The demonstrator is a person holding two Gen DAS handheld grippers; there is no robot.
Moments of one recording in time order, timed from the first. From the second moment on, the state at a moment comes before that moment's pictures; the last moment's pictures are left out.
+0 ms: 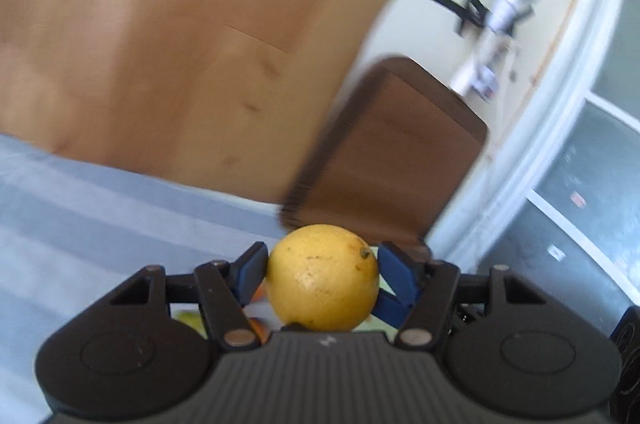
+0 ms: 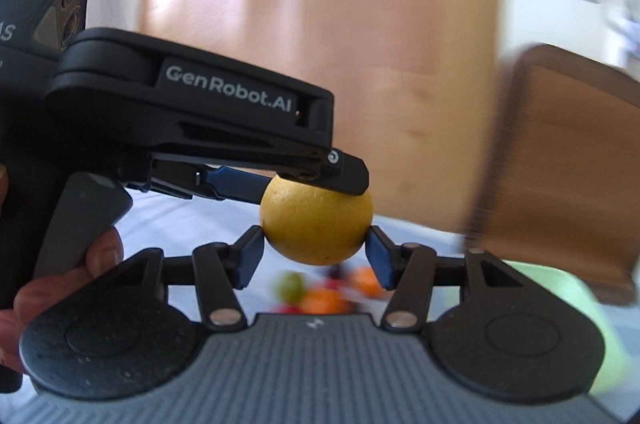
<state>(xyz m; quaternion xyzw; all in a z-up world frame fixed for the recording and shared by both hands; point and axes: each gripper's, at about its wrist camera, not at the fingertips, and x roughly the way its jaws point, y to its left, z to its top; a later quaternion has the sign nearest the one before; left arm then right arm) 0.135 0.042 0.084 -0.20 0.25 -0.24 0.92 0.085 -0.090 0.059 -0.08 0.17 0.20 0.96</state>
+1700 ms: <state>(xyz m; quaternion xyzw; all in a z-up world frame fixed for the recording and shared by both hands) 0.071 0.059 -0.006 -0.02 0.31 -0.10 0.94 0.111 -0.084 0.009 -0.04 0.28 0.25 0.93</state>
